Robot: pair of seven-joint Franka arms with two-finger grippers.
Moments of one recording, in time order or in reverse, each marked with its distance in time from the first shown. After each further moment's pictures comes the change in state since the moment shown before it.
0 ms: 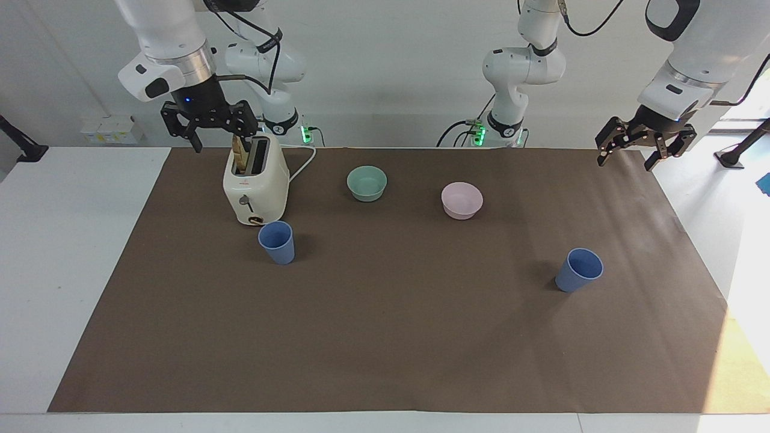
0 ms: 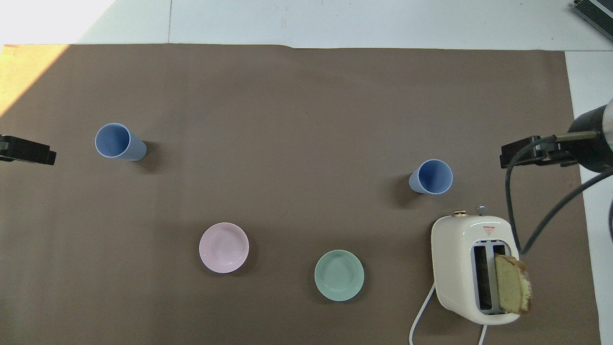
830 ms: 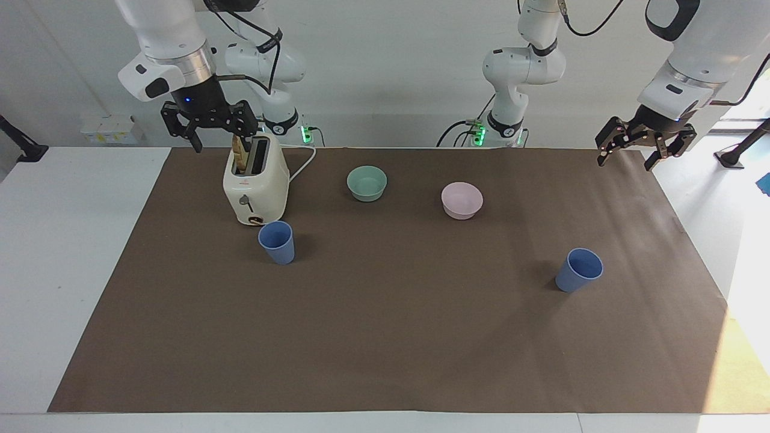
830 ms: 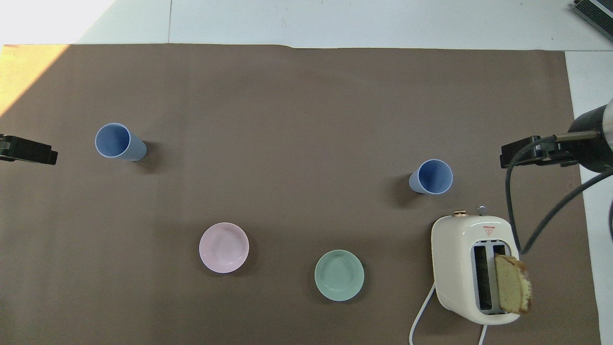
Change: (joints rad) left arm -0.002 0.000 -0.006 0.000 0.000 0.001 -0.002; right arm 0.000 0.000 0.000 0.000 0.000 0.000 0.000
